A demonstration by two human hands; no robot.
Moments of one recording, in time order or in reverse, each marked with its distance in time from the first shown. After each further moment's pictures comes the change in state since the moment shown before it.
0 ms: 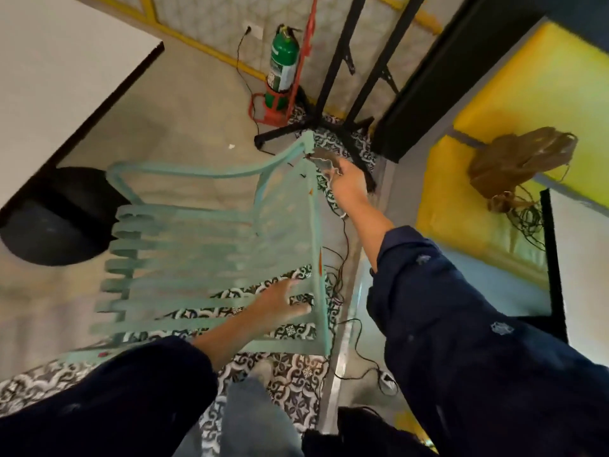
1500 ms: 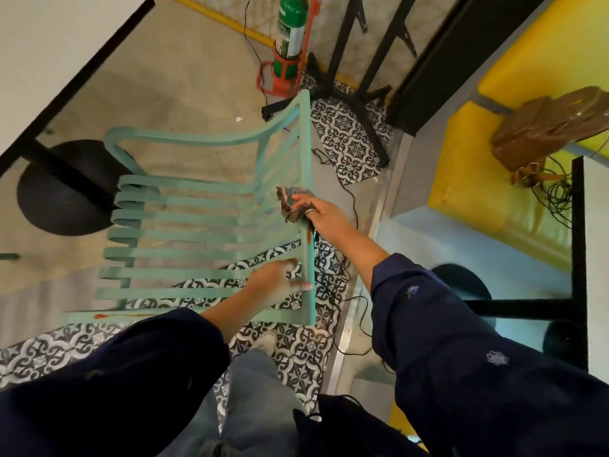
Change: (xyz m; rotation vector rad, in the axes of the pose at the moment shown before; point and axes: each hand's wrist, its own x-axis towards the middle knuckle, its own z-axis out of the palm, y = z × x) left_hand 0.033 0.003 0.048 0.270 0.091 -0.050; right_hand -0.066 0.110 0.038 0.176 -0.525 -0.120
